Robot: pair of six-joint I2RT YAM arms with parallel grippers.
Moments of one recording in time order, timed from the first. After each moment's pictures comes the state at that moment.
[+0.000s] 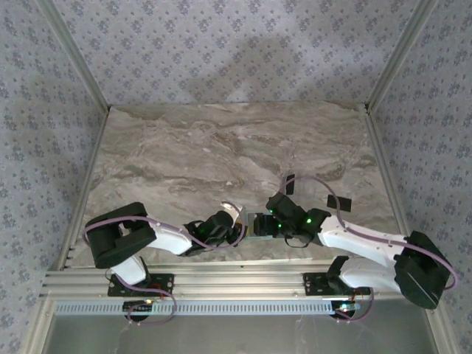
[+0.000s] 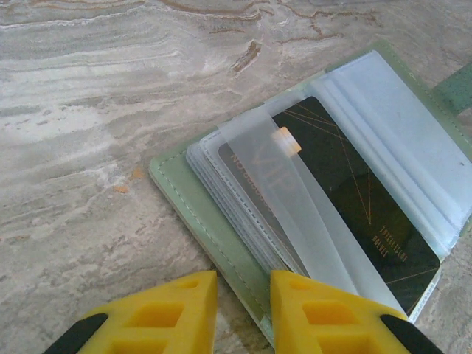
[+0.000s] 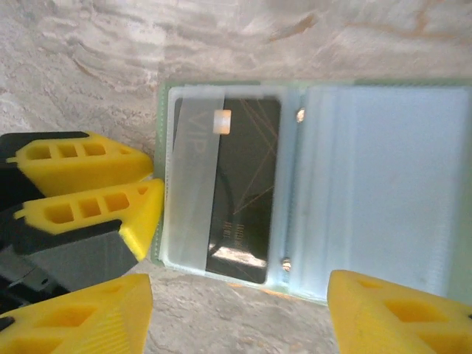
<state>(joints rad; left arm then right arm) -1.12 1.63 0.45 0.51 -0.12 -0.57 0.91 1.08 0.60 -0.53 0.04 0.81</state>
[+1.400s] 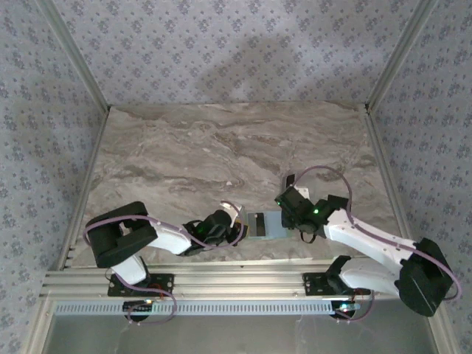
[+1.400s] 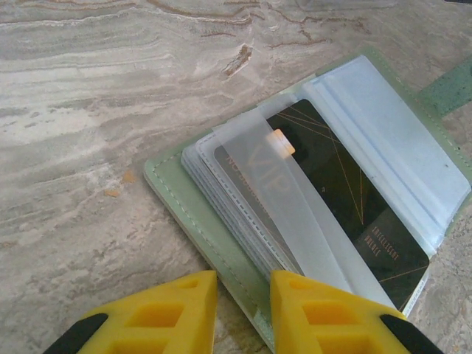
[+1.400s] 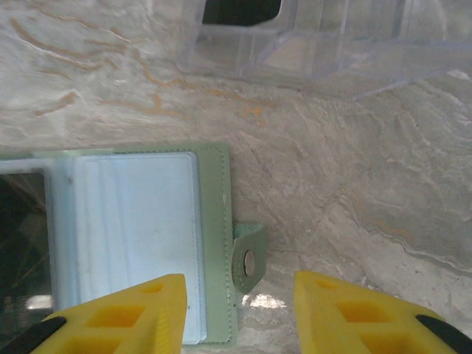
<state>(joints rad) -1.11 1.63 0.44 0.56 -0.09 -0.58 0.78 1.14 0.66 -0.74 0.30 0.70</state>
